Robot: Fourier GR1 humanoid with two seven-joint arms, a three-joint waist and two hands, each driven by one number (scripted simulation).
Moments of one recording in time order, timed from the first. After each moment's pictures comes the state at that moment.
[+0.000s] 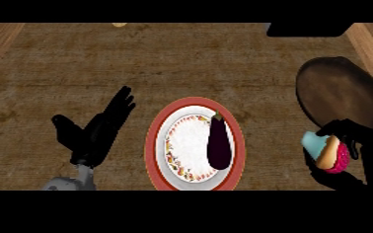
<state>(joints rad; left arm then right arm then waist) -0.05 0.17 -0.21 -1.57 0.30 0.03 0.19 0.09 -0.93 0.45 -1.91 0.32 -0.69 0.18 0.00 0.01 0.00</state>
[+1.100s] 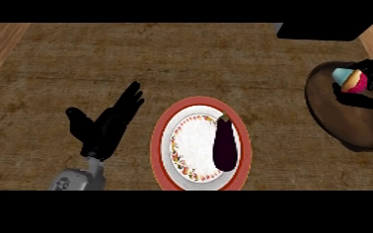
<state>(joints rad) -0.11 0.13 -0.21 -1.53 0.26 0.01 0.21 -0.54 -0.65 0.06 -0.57 0.08 -0.52 -0.55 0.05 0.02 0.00</state>
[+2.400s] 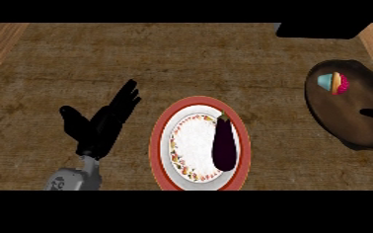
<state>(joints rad) -0.11 0.14 -0.18 -1.54 0.26 0.00 0.22 -0.66 -0.76 -0.17 -0.14 -0.10 0.25 -0.76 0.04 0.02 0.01</state>
